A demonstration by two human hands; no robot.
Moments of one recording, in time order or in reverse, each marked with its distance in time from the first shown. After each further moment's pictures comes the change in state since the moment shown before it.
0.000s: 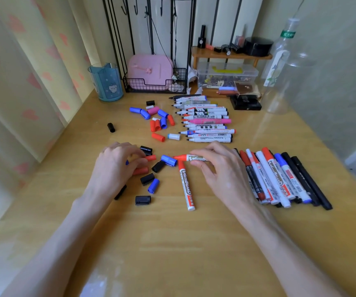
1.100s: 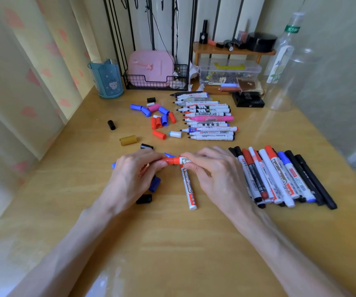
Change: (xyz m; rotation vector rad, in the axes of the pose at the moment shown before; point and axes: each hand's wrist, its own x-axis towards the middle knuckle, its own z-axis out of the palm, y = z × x) left_hand -0.018 0.034 0.004 -0.303 0.000 0.231; right_hand -0.005 -0.011 0.009 0.071 0.063 -0.123
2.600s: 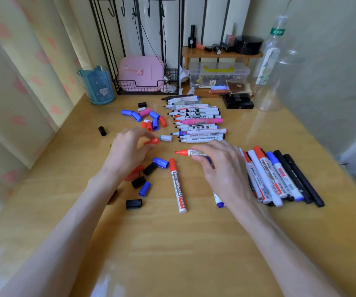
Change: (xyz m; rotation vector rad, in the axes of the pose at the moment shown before) left_hand 0.067 -0.032 0.015 0.212 -0.035 -0.189; right_hand 0.007 0.026 -0.014 -0.148 0.018 0.177
